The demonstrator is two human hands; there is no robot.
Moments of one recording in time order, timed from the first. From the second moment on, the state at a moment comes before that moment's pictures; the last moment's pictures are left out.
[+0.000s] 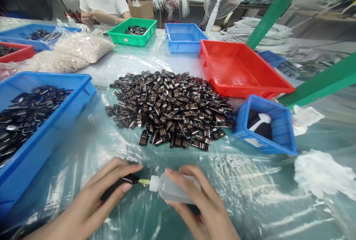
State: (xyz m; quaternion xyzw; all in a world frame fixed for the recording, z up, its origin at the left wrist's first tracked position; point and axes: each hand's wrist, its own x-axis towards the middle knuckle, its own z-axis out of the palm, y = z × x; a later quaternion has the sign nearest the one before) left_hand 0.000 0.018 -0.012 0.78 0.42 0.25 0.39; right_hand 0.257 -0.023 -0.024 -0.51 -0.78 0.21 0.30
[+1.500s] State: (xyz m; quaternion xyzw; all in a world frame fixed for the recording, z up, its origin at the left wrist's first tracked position) left_hand -0.003 0.016 -0.015 0.82 0.37 0.26 0.34; right_hand 0.266 -0.022 -0.022 -0.51 -0.75 0.26 0.34
